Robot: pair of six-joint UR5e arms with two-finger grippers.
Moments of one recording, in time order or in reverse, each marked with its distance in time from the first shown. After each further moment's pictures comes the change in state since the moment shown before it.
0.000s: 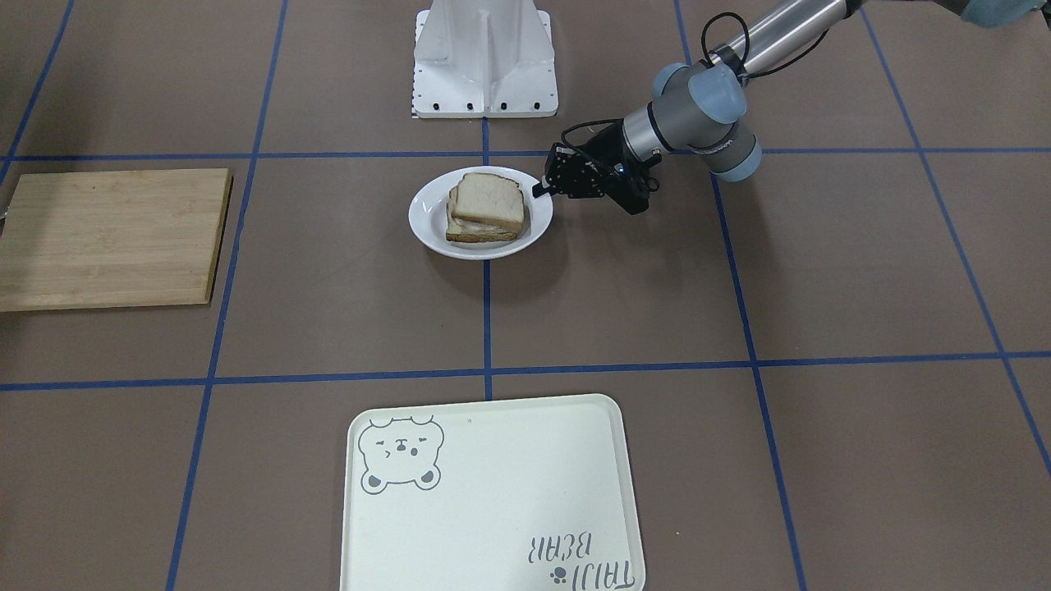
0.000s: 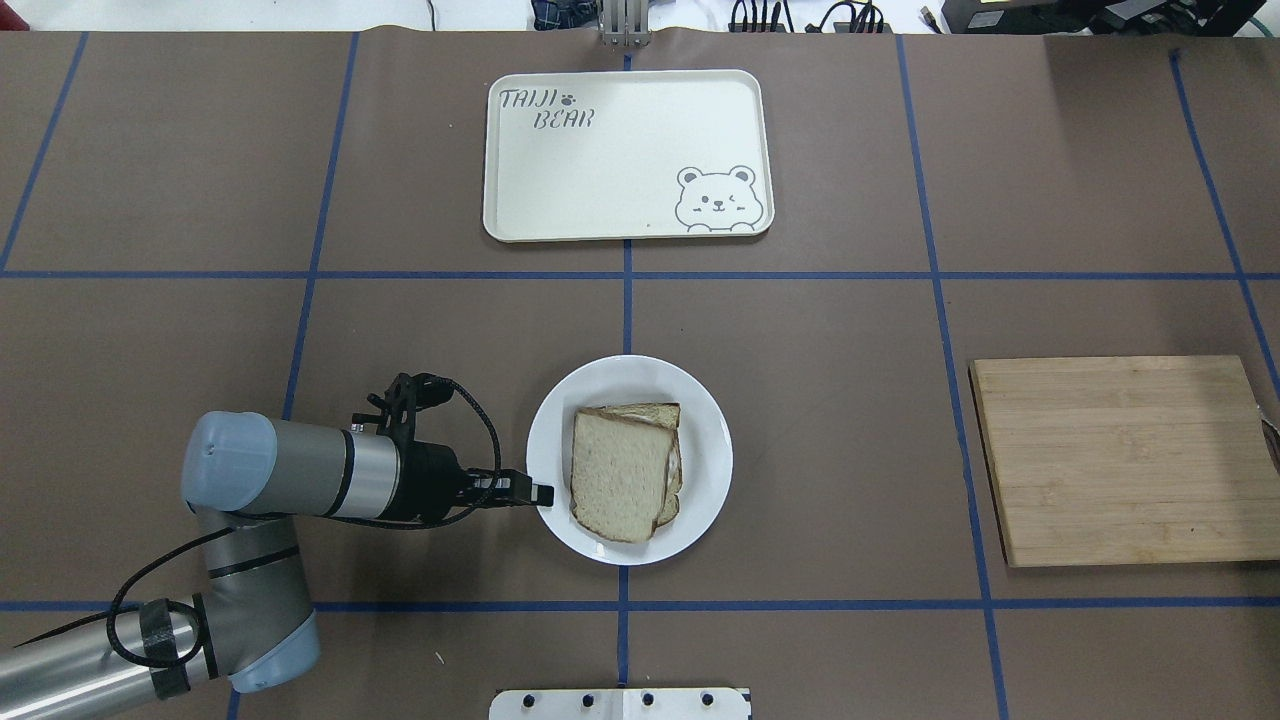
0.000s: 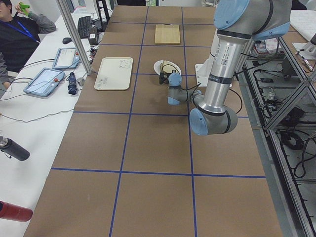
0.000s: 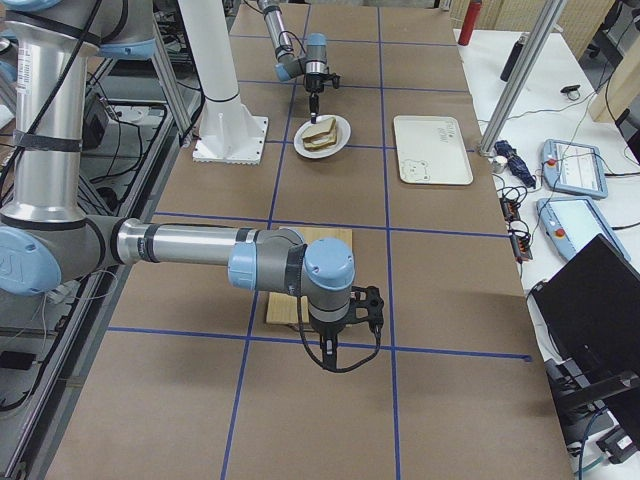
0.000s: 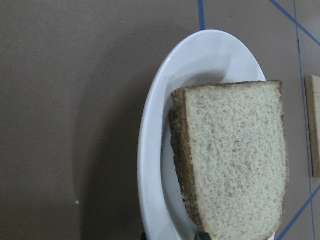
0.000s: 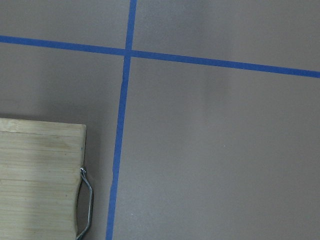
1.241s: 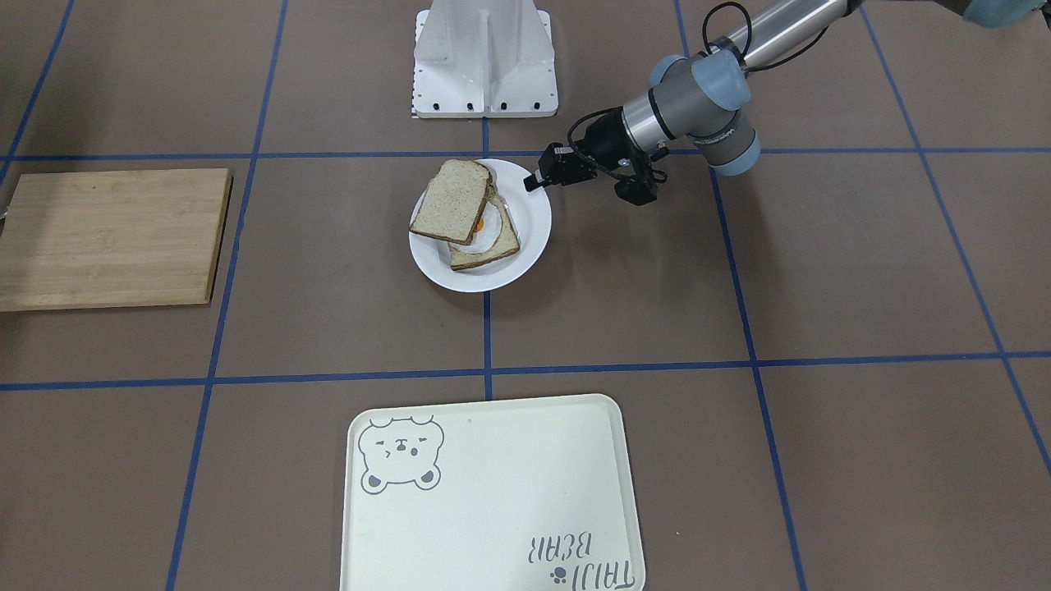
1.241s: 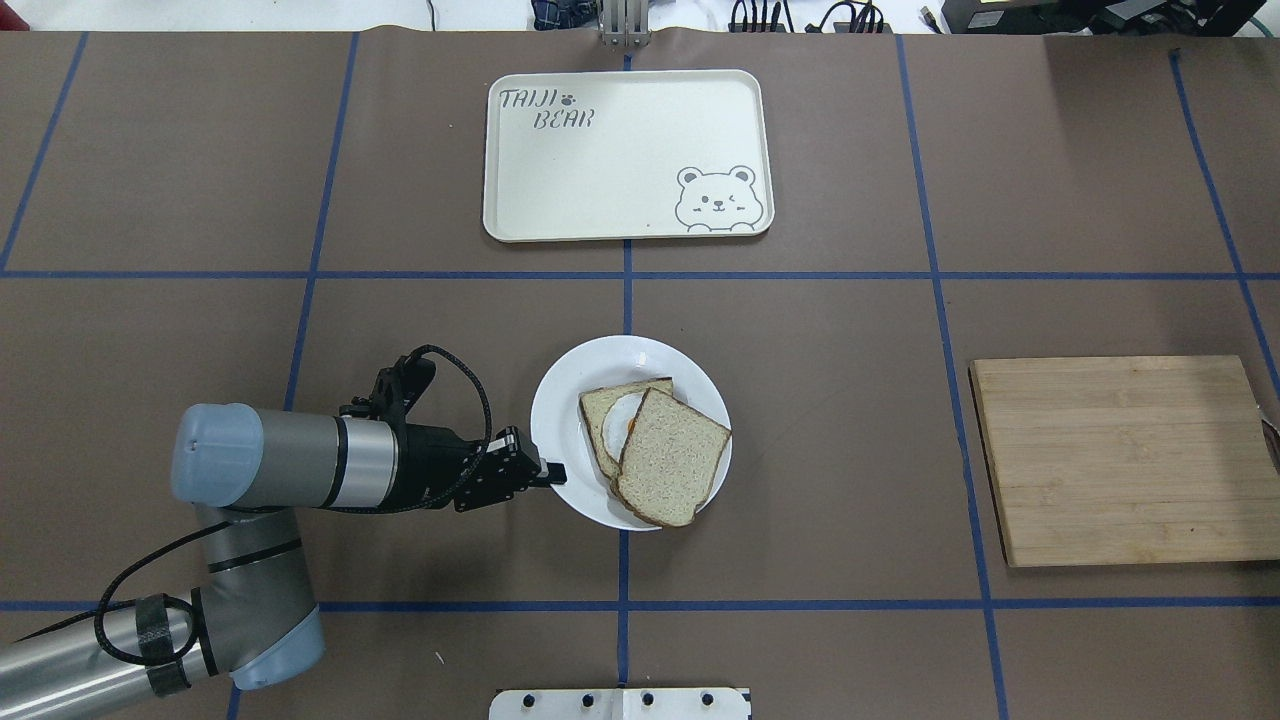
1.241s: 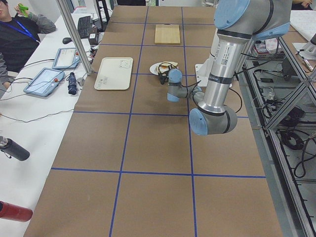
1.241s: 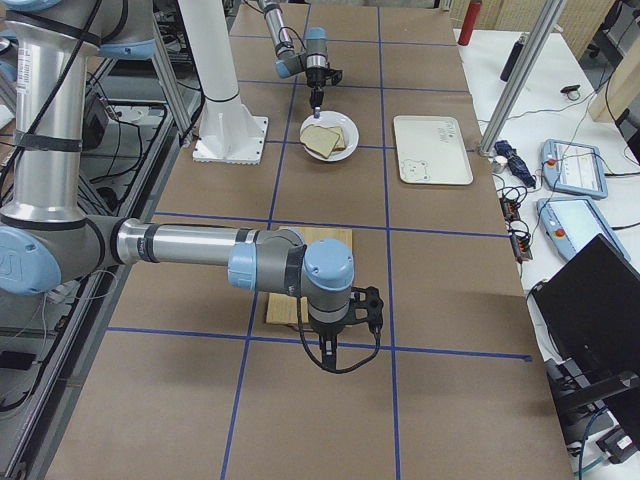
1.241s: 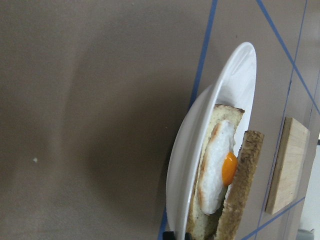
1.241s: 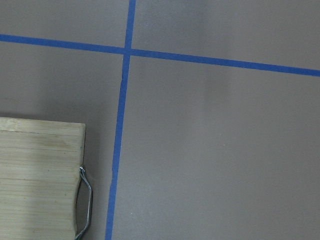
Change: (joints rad) left arm -0.013 -0.008 -0.064 -0.007 0.064 -0.454; right arm 0.000 -0.002 -0.002 0.000 0.000 -0.002
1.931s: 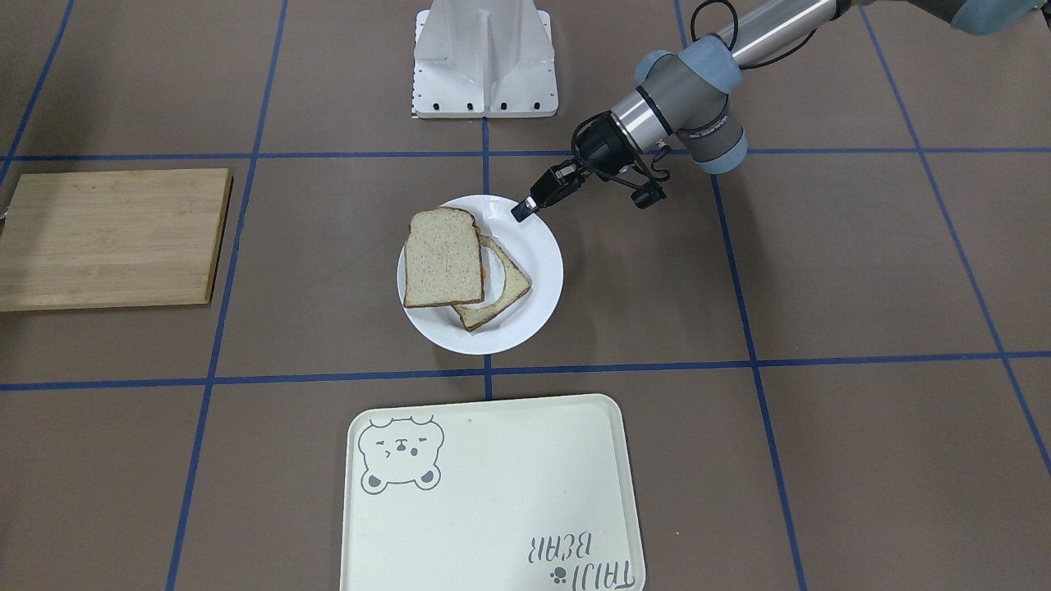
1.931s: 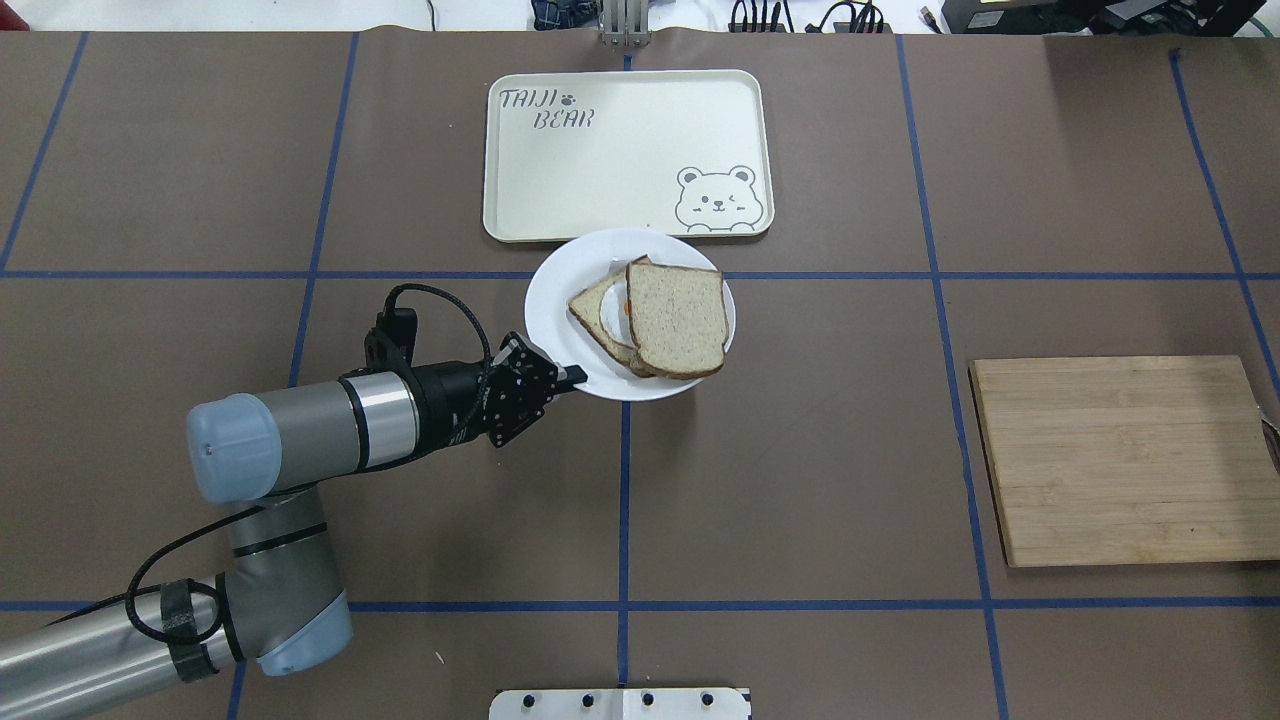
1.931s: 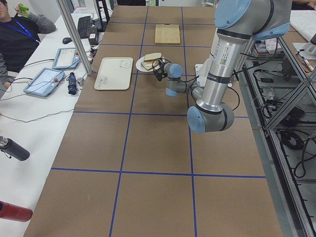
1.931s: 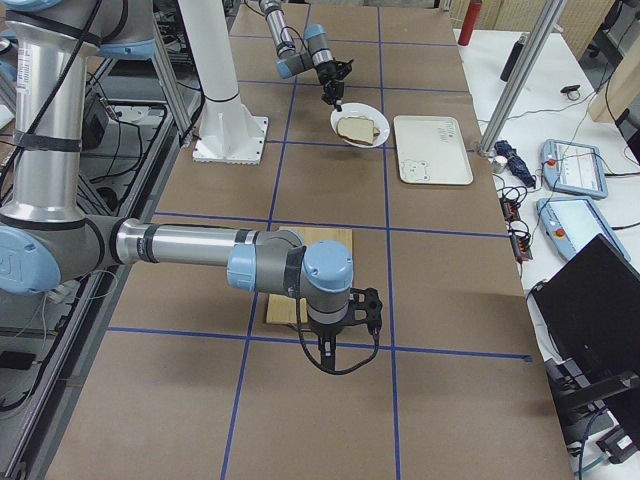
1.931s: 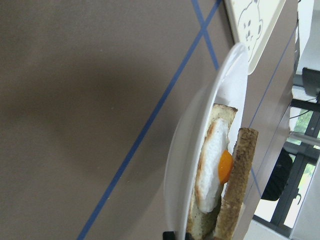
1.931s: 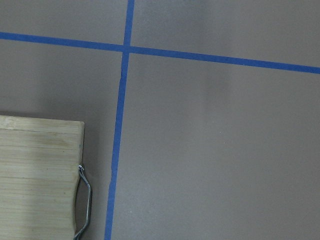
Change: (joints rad) left arm -0.020 -0.059 -0.005 0.014 0.305 -0.270; right arm -0.001 -0.003 -0.002 0.000 0.000 0.000
